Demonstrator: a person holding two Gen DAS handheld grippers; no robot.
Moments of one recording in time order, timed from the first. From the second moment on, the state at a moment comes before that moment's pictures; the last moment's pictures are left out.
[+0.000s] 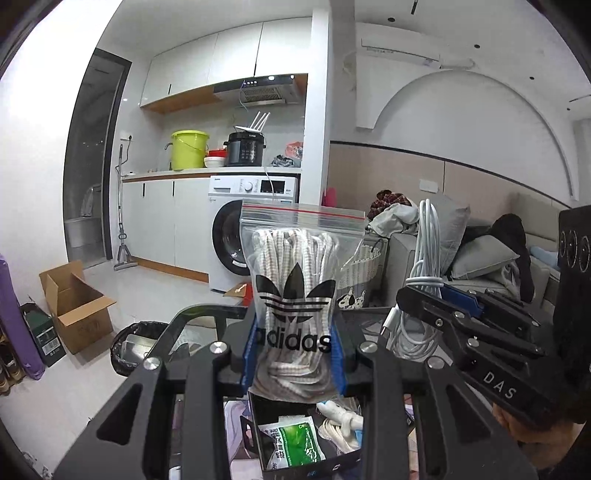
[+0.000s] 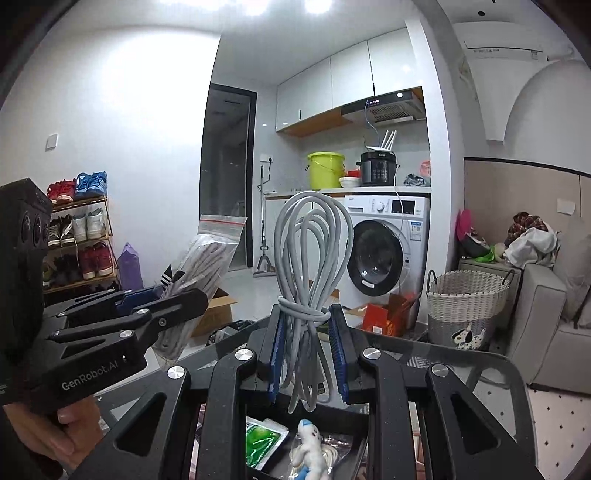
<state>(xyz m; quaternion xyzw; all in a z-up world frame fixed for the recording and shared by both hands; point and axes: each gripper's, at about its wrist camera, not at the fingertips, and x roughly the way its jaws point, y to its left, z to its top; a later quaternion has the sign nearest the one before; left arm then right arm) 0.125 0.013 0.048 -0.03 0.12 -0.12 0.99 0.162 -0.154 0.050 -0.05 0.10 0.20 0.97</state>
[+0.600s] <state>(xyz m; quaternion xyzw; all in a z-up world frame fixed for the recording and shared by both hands) 0.177 -0.006 0.008 0.01 0.29 -0.11 0.95 0.227 -0.147 -0.015 -0.11 0.32 0.16 0.93</state>
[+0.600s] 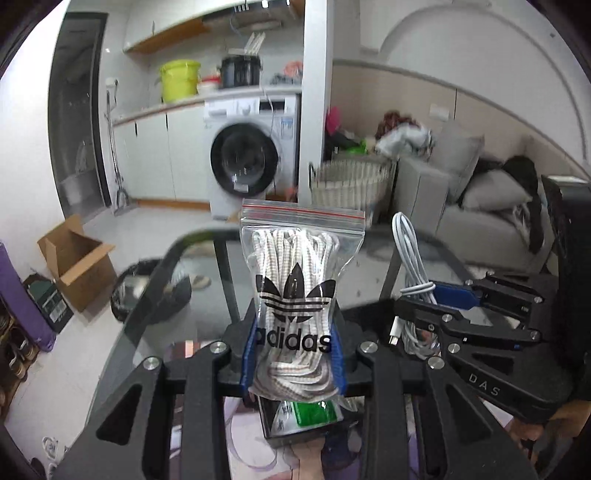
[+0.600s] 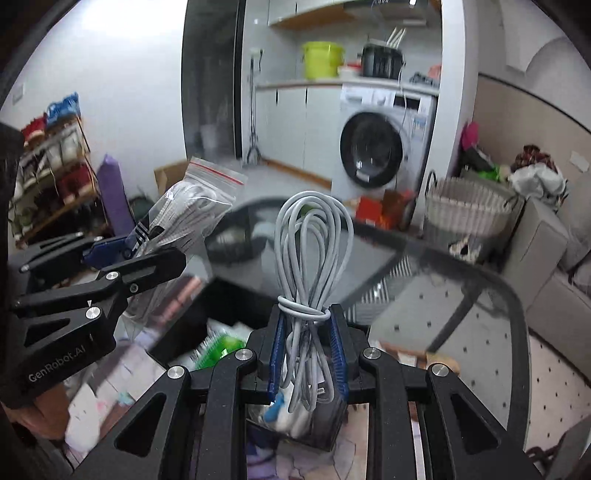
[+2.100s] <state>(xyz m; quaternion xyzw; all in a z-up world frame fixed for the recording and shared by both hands) 0.195 -0.036 -0.048 0.05 0.44 -0.10 0.89 0.244 -0.137 -0.079 -0.13 0.48 0.21 0.84</state>
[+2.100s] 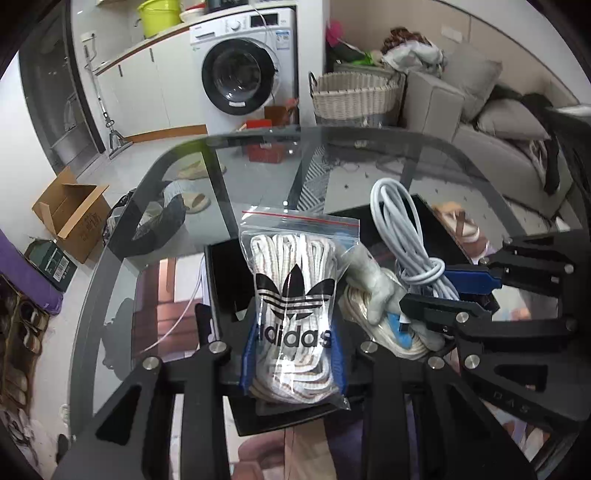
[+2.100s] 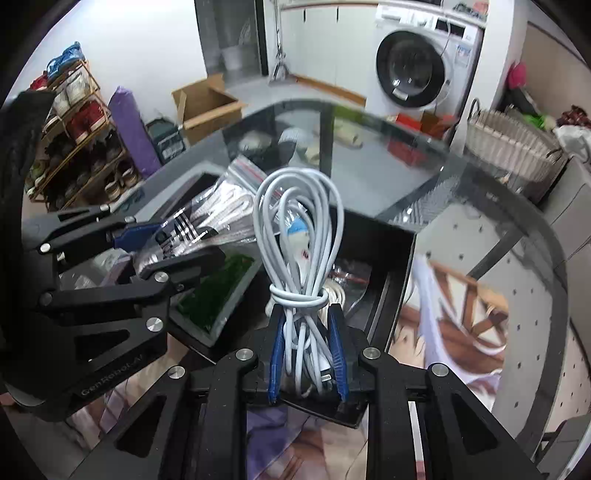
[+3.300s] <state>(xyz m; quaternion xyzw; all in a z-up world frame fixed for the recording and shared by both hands) 0.144 -0.018 0.003 0.03 0.40 -0.11 0.91 0.188 -0.152 -0.027 -0.13 0.43 0.23 0.86</state>
